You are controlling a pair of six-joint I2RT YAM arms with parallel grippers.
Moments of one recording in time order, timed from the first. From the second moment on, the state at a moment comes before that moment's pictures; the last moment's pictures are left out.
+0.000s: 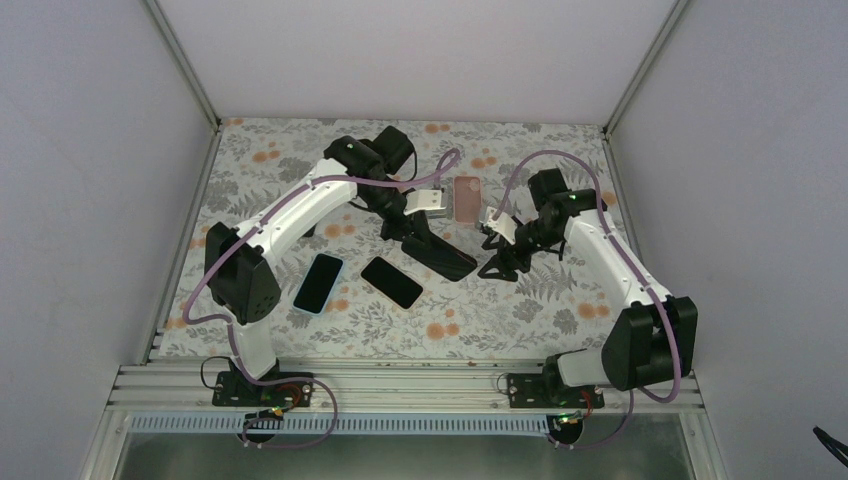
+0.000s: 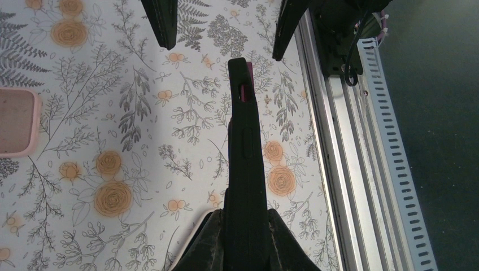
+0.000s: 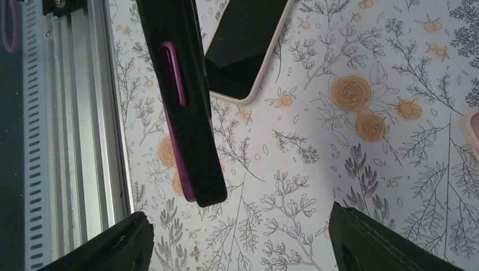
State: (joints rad) left arm -0.66 1.85 1.82 -1.27 0.72 0.81; right arm 0.21 1.38 1.13 -1.14 -0.68 -1.00
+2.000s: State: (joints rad) left arm -0.66 1.85 1.81 -1.26 0.71 0.80; right arm 0.18 1.42 1.13 -1.02 -0.70 -0.90
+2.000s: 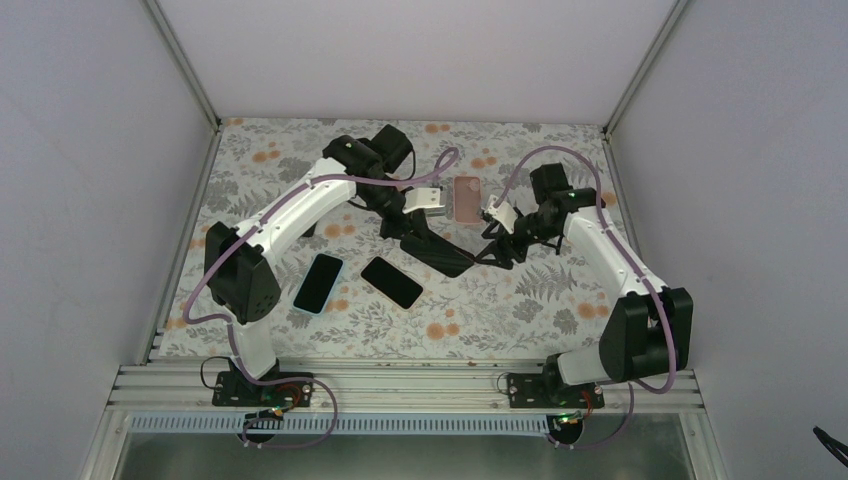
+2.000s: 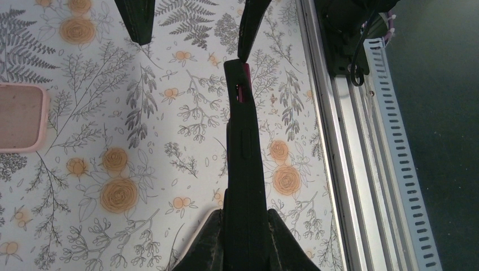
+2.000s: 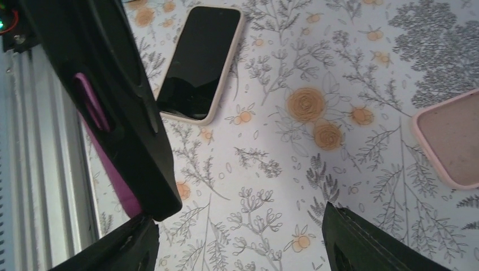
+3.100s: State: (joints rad) left arm -0.65 1.87 1.93 -1.36 0.71 0.74; right arm 0.34 1.42 1.20 -0.91 -0.67 -0.85
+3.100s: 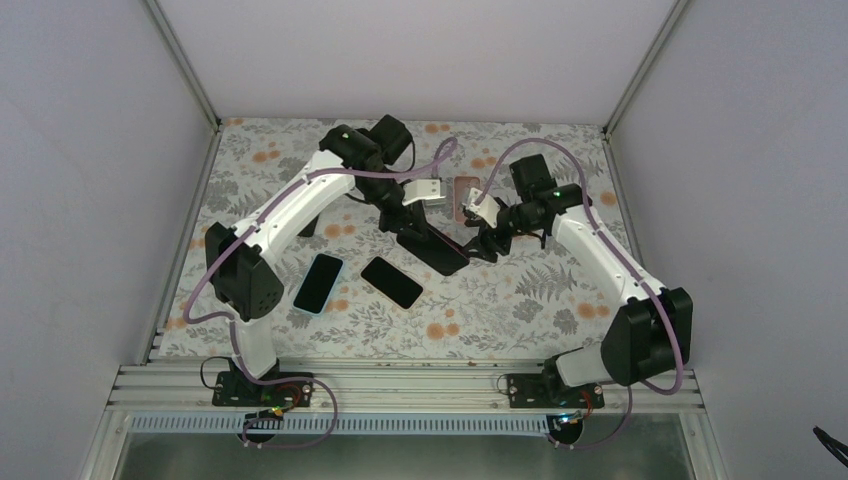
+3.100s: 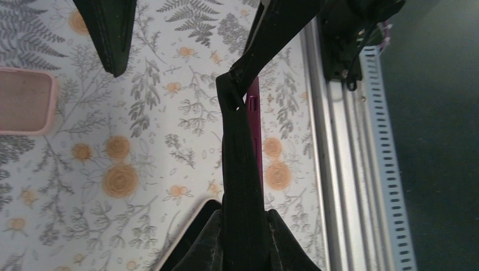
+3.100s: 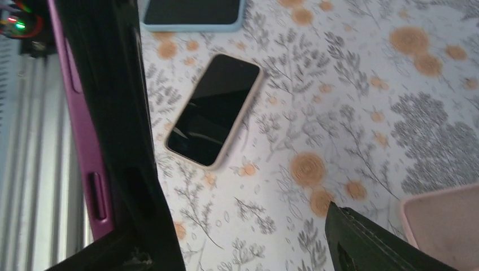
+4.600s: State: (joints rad) left arm -0.54 1.69 1.94 -1.19 0.83 0.57; right arm 0.41 1.73 1.68 -1.25 -1.11 -0.98
